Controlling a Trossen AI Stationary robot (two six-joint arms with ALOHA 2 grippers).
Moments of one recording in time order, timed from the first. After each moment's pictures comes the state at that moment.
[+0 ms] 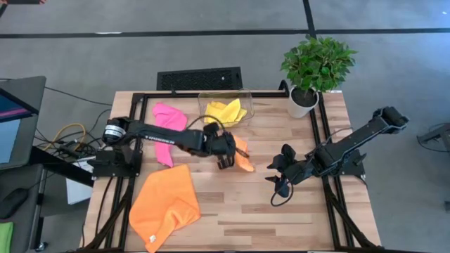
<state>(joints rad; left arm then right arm) -0.05 1.84 1.46 -0.68 -0.46 -0.26 0.49 1.15 0.71 -0.44 0.37 0.62</state>
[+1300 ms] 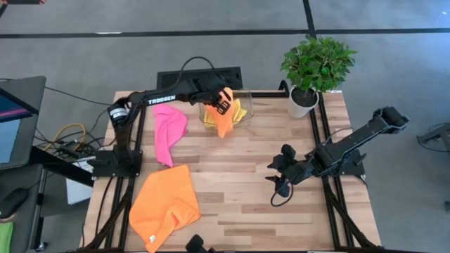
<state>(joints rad) 0.49 1.90 1.61 -0.68 -0.26 -0.24 0.49 1.15 0.71 -0.45 0.38 0.59</state>
